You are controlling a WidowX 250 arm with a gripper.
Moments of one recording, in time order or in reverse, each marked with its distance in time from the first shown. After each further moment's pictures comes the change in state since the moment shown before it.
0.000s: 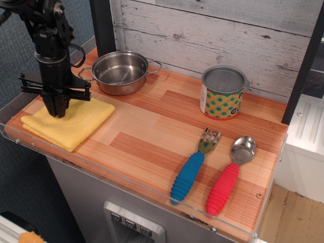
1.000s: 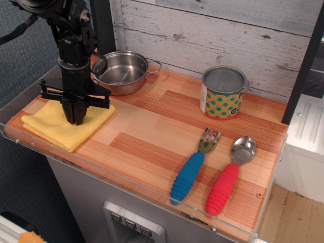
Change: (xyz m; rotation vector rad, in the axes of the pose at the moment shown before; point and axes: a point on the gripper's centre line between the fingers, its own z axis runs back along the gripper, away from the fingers) arm -0.010 -0.033 0.000 0.003 0.039 -0.022
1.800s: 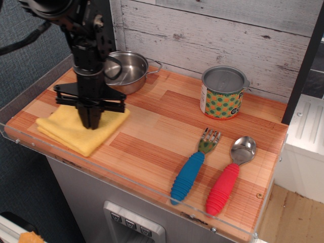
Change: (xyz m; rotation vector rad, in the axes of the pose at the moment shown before) arm -0.011 -0.038 0.004 -0.074 -0.004 -0.018
